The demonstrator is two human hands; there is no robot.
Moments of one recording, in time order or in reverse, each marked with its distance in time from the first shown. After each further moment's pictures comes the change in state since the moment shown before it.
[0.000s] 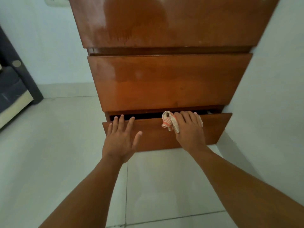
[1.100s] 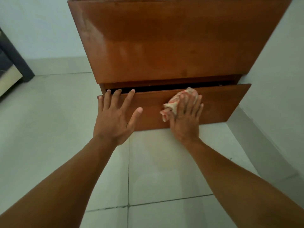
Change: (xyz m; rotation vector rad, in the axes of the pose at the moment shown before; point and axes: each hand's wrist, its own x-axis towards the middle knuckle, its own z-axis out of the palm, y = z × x) left_hand -0.002 -0.019 0.015 -0.025 0.137 0.065; right_hand -0.041 -0.026 0.110 0.199 0.191 0.197
